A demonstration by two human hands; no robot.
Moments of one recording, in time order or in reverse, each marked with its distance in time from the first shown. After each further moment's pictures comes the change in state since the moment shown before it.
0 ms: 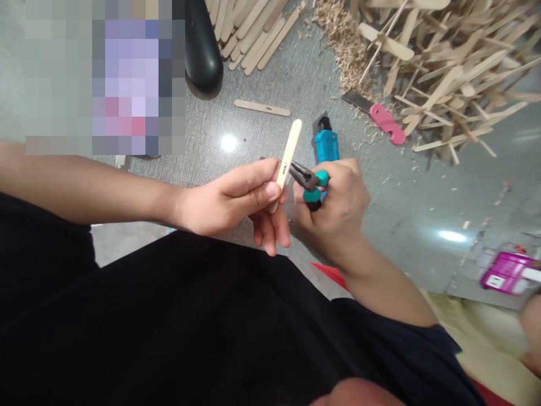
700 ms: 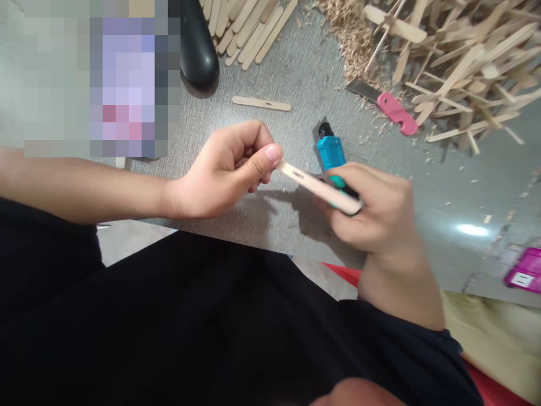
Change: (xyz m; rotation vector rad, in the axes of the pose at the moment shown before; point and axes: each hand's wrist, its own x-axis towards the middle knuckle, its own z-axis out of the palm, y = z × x) left_hand 0.012 0.001 -0.010 0.457 0.503 0.275; right_hand 0.024 0.028 -0.050 0.330 -0.314 -0.071
